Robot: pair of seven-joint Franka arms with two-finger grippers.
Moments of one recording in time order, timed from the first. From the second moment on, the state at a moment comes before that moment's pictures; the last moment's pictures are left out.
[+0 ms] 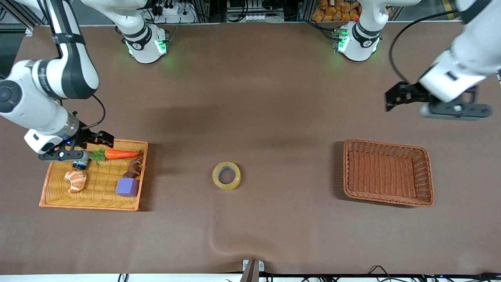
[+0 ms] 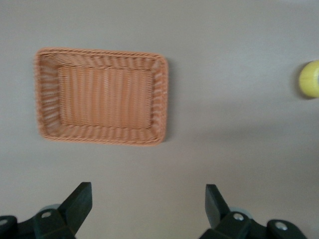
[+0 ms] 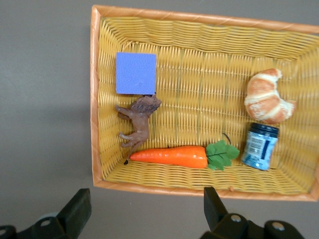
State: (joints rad) left arm -0.14 0.06 -0.12 -1.56 -0.03 1.65 -0.18; right arm -0.05 0.13 0.05 -1.96 -0.04 2.08 -0.01
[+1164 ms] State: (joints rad) left arm -0.60 0.77 -0.15 -1.40 0.01 2.37 -0.95; right arm -0.05 0.13 0.04 -1.69 -0.04 1.68 -0.01
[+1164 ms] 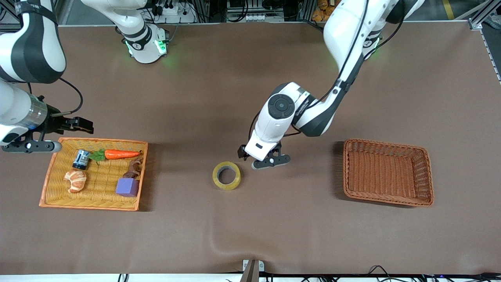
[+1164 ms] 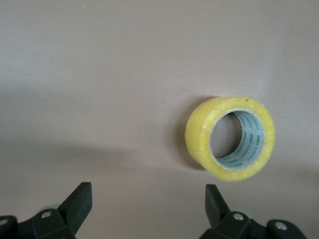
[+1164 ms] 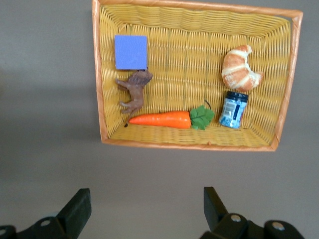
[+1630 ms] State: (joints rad) left arm -0.69 0.91 -0.08 -1.30 0.01 2.55 -1.09; right arm -0.05 0.12 0.04 -1.59 -0.04 1.54 -0.01
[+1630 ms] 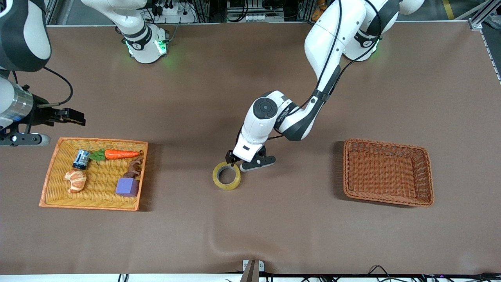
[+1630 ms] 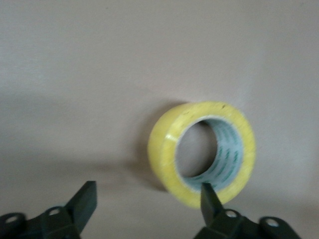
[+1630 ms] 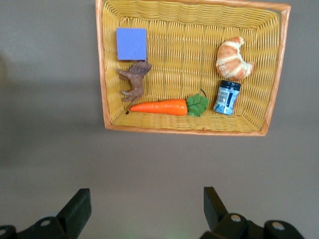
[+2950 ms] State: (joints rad) left arm -0.66 0.90 -0.07 -1.15 0.00 2.46 -1.20; right arm -0.05 0.04 0.09 -1.44 -0.04 1.29 -0.01
